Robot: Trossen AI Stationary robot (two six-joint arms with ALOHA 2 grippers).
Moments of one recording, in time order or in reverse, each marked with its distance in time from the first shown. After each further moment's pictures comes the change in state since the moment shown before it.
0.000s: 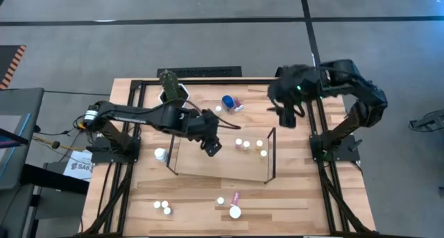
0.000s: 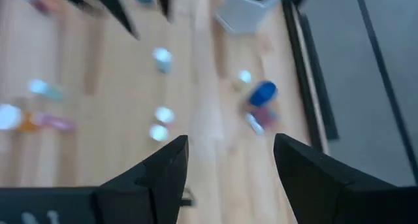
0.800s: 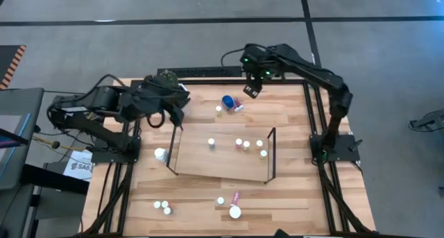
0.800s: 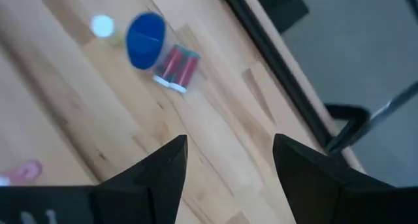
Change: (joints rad) left arm 0.001 -0.404 0.001 -0.014 -0.436 0.171; right arm -0.465 0.285 -0.206 0.167 -0.010 0.144
